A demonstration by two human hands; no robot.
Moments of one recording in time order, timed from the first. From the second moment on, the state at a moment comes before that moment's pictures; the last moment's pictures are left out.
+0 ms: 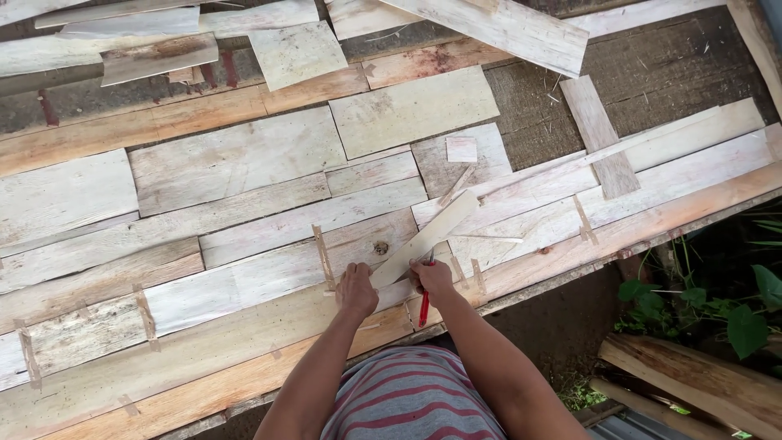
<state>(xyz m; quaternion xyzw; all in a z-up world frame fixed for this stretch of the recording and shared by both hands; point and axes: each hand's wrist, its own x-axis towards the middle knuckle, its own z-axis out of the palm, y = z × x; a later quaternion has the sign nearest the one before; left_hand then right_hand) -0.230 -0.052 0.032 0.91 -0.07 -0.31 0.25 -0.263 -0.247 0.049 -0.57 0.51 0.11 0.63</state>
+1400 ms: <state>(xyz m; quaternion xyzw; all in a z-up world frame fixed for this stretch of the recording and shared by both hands) -0.243 -0.142 0.069 0.84 0.07 -0.27 0.47 -0.295 -0.378 0.061 -0.52 0.46 -0.06 0.72</state>
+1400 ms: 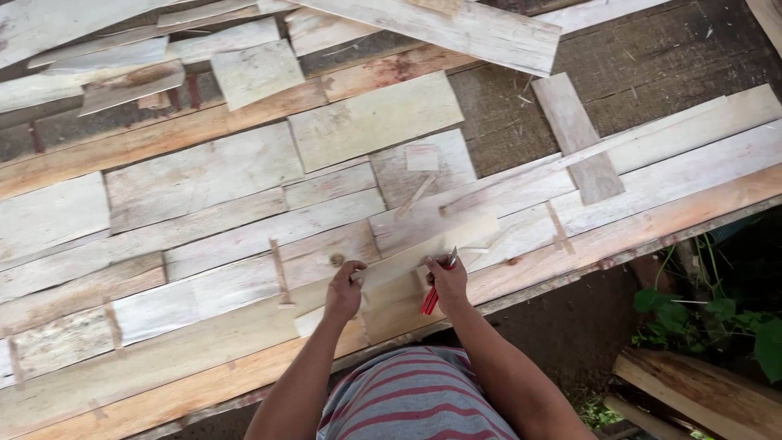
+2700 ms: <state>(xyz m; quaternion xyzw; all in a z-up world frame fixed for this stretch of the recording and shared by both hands) -0.222 -0.274 0.070 0.75 0.41 -0.07 0.52 -0.223 -0.634 0.037 -0.60 0.49 -0.03 0.64</state>
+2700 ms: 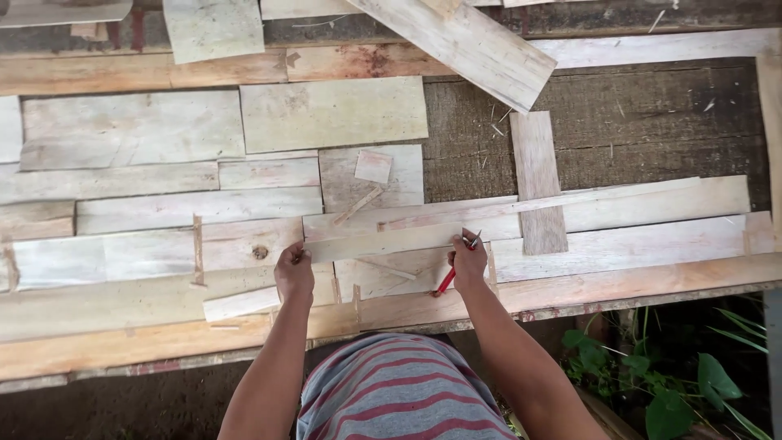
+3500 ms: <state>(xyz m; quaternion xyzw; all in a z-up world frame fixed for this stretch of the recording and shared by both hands) -0.189 -0.269 0.037 0.74 0.40 -0.05 0.54 -0.193 -0.637 0.039 -0.64 0.45 -0.01 0.62</state>
